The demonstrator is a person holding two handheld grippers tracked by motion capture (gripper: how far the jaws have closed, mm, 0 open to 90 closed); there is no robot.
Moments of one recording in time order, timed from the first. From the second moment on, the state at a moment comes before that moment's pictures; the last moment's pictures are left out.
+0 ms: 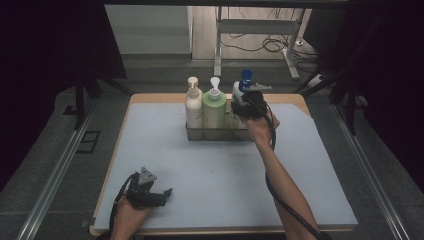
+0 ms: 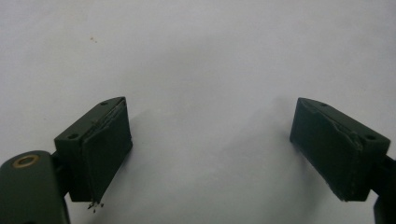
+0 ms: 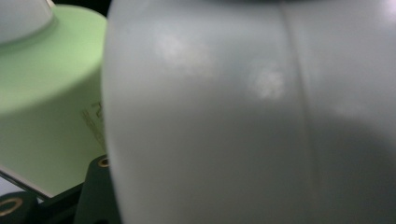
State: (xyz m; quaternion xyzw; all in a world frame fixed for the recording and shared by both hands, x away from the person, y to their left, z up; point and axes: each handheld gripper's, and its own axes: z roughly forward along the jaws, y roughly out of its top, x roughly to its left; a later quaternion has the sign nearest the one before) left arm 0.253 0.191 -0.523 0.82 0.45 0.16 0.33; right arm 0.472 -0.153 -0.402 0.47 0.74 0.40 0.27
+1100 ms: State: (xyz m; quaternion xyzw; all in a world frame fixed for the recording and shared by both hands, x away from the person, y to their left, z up) left arm 0.253 0.191 -0.523 0.82 0.45 0.16 0.33; right arm 0.464 -0.169 -0.414 0.47 0.75 0.41 0.22
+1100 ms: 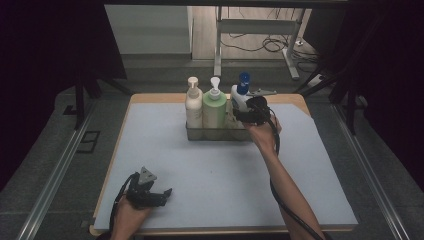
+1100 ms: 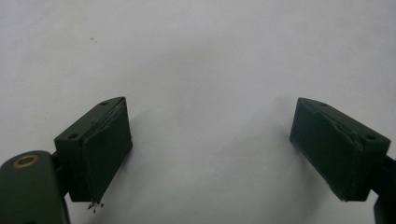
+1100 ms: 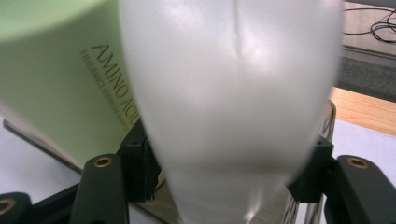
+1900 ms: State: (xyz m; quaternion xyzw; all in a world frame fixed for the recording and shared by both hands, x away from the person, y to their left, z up) left arm 0.253 0.191 -0.523 0.82 0.45 0.16 0.33; right arm 0.419 -0.208 -0.410 0.45 0.76 0.41 0.21
